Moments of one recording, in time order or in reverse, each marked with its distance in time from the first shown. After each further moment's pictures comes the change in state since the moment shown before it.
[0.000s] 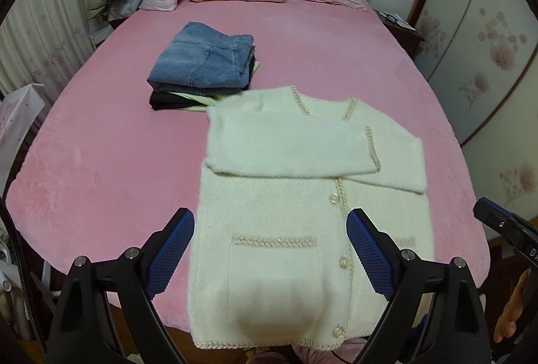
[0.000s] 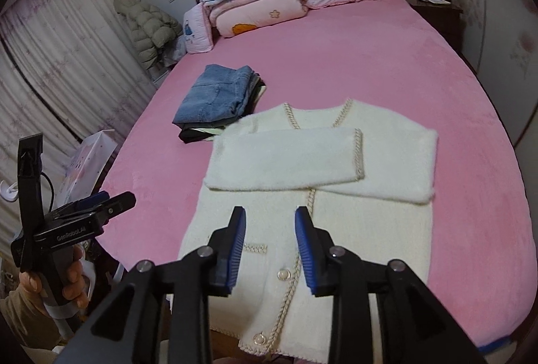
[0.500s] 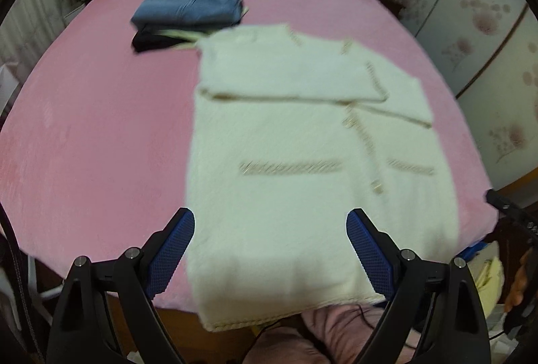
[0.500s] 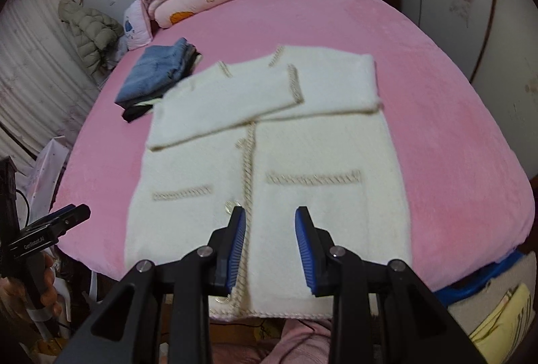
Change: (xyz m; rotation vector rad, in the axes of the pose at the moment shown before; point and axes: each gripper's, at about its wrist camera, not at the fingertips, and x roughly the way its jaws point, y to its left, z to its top) left arm 0.067 0.060 -0.113 0.048 0.124 -0.071; right arm 0.017 -0.038 -0.125 0.147 0.031 -0.209
